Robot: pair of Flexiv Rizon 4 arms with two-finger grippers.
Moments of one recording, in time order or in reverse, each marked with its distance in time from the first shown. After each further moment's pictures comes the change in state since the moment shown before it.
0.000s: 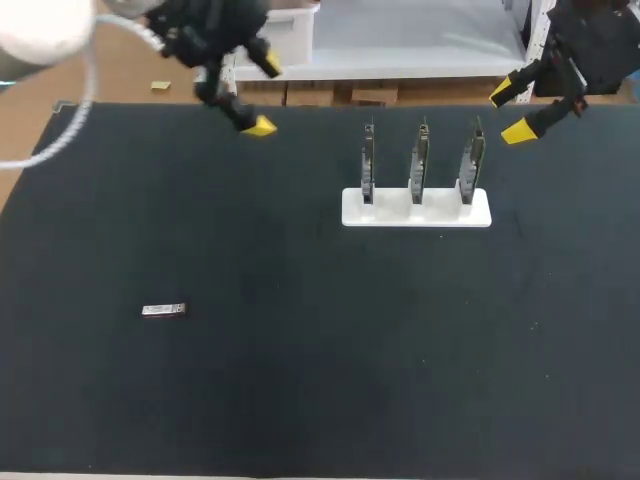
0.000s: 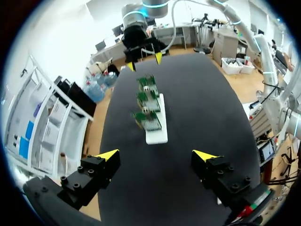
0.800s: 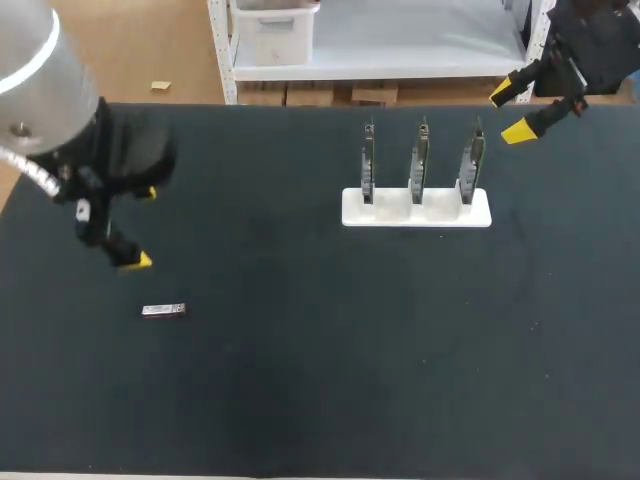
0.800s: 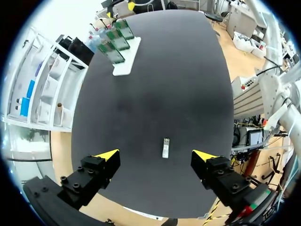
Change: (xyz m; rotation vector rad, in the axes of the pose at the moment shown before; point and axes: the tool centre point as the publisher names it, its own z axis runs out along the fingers) left arm 0.116 -0.176 -0.040 -0.022 0.378 -0.155; right arm 0.000 0.000 0.000 0.000 0.000 0.000
